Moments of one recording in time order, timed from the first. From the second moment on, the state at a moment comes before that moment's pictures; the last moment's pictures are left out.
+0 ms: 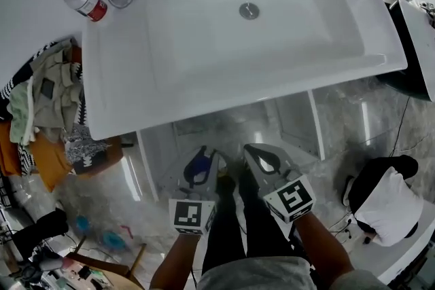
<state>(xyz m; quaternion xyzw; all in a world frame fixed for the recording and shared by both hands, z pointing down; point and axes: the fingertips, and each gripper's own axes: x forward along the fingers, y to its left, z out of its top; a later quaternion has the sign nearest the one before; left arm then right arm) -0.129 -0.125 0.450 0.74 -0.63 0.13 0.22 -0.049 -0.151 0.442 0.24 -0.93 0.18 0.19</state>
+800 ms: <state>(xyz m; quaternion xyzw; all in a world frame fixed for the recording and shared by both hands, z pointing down) -0.178 -0.166 0.628 0.70 -0.68 0.13 0.18 -0.098 -0.191 0.621 0.27 -0.94 0.17 0.14</state>
